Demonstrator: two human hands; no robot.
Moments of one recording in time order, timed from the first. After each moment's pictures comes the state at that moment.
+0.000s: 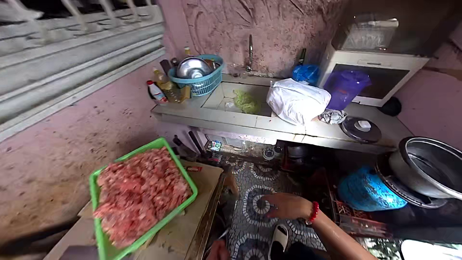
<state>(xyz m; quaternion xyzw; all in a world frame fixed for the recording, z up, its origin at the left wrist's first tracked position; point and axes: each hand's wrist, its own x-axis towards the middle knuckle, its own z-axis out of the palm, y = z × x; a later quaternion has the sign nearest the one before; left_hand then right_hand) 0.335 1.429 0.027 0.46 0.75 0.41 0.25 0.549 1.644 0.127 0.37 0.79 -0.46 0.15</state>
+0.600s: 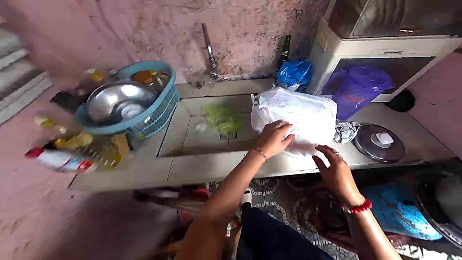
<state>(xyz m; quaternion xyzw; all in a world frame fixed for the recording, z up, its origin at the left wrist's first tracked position) 0.437 2.059 0.140 0.88 0.35 0.26 0.18 0.629 1.917 0.130 0.68 0.64 -0.10 -0.34</state>
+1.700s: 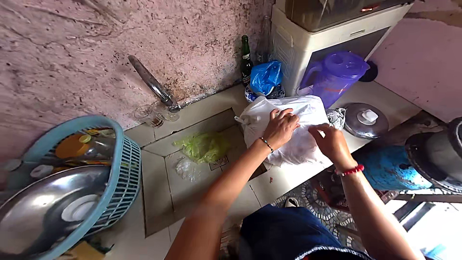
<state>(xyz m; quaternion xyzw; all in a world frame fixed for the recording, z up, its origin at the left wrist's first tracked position) 0.491 2.183 0.149 0.95 0.10 0.28 0.13 0.622 2.031 0.162 0.78 0.51 -0.09 -0.34</state>
